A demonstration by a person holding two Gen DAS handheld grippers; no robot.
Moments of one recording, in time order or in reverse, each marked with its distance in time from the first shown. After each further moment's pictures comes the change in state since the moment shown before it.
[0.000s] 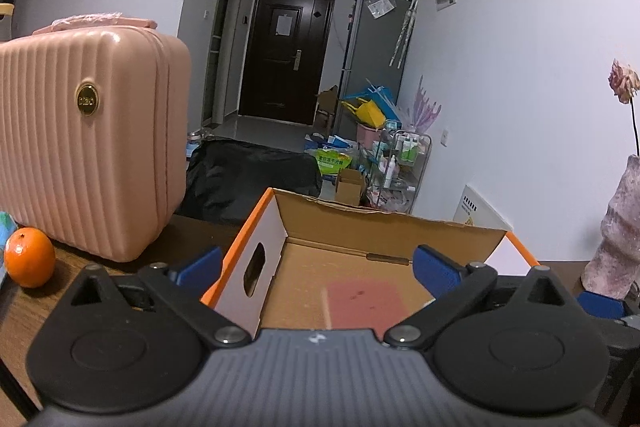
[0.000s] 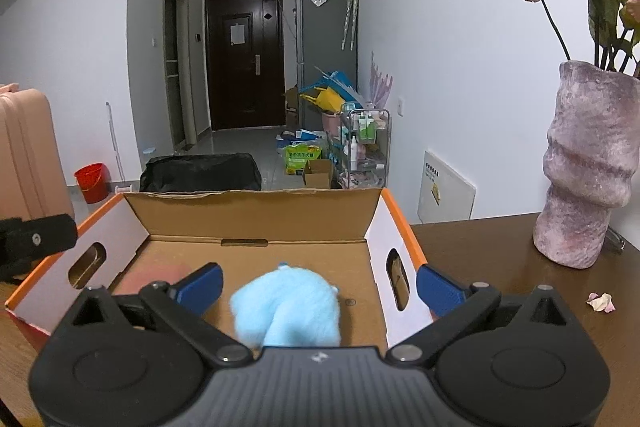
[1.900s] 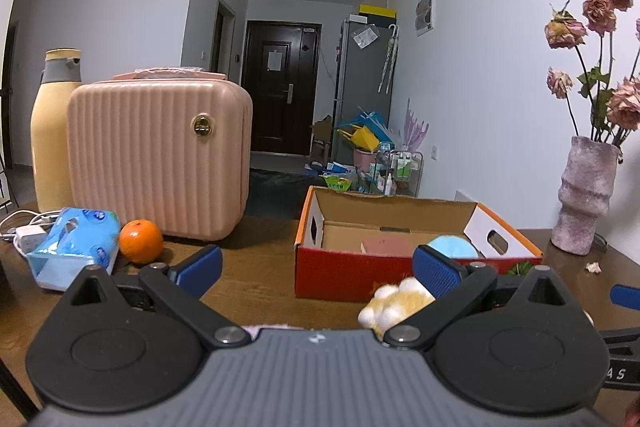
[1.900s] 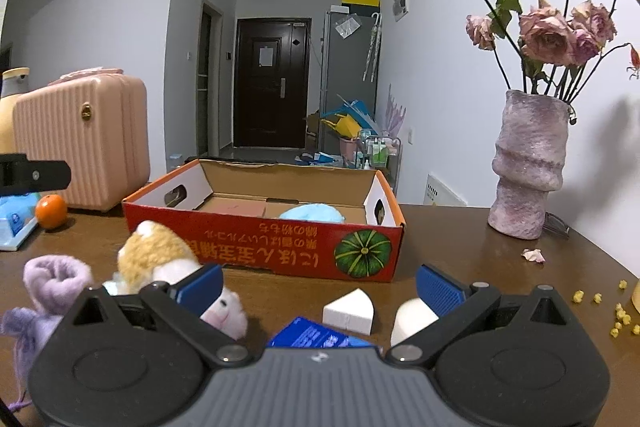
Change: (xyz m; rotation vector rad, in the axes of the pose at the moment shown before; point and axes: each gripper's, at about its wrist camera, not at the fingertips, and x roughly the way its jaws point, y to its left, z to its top) left arm -0.178 0.049 -0.047 0.093 -0.102 -0.011; right arm -0.179 0.003 -0.092 -0.091 -0.094 0.039
